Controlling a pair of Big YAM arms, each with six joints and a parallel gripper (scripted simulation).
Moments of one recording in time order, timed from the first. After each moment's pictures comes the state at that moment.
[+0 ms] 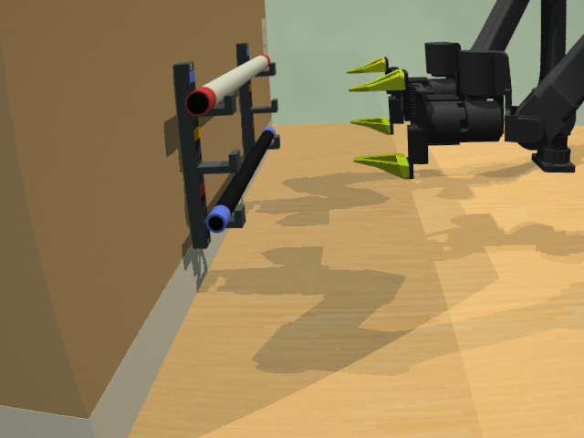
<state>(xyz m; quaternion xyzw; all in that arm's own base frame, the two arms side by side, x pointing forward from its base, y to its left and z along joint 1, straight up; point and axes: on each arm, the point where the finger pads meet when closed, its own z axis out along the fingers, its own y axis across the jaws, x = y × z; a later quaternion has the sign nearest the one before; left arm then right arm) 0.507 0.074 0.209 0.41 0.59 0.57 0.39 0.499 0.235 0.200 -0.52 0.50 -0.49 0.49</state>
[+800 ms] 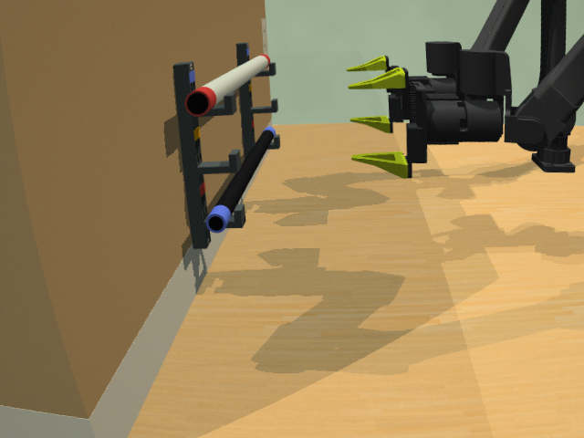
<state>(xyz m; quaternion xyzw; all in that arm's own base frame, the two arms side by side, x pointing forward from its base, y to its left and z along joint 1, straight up) 0.506 0.080 0.213 0.40 0.59 0.58 0.39 0.499 0.236 0.204 -0.52 0.50 -0.49 0.49</state>
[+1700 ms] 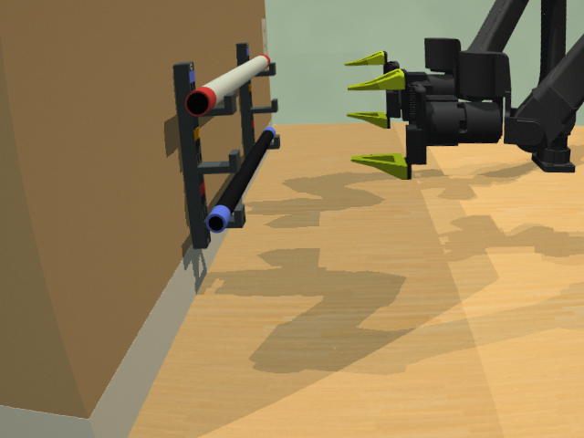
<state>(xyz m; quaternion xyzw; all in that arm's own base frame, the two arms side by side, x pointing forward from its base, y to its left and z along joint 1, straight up) 0.506 0.082 0.212 0.40 0.59 0.58 0.39 0.503 0.242 0.215 -0.51 0.49 -0.49 0.50</state>
